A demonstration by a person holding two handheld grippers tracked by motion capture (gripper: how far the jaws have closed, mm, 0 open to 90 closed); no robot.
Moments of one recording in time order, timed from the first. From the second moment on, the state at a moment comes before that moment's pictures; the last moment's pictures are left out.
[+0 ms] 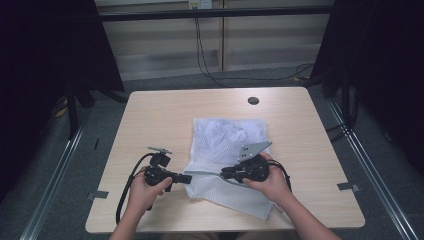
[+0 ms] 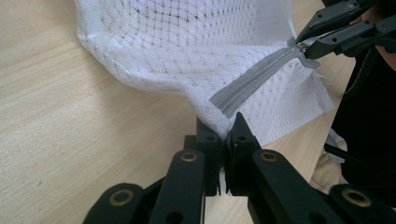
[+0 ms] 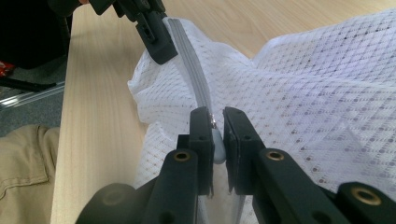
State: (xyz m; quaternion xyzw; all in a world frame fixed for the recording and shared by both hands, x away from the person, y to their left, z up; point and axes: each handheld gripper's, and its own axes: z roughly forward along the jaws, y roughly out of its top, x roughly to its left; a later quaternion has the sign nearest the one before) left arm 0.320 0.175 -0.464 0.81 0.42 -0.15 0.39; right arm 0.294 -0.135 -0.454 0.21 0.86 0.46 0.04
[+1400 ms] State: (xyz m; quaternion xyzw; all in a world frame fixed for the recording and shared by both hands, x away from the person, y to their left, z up) left arm 0.320 0.174 -0.466 0.81 0.42 -0.15 0.38; right arm 0.289 -0.156 -0.453 0.22 0.86 0.46 0.05
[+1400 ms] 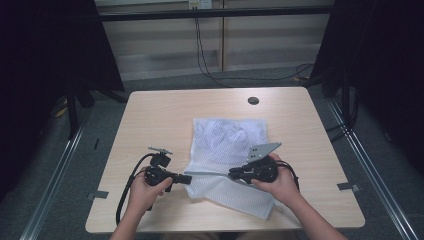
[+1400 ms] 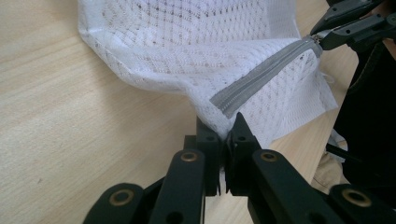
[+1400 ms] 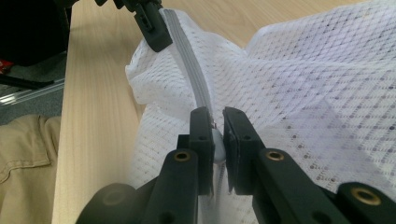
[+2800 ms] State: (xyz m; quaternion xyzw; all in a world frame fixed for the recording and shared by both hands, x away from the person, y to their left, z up) left arm 0.319 0.175 -0.466 0.81 0.42 -0.14 0.38; right arm 0.282 -0.180 -0.456 0.21 0.86 0.45 0.05
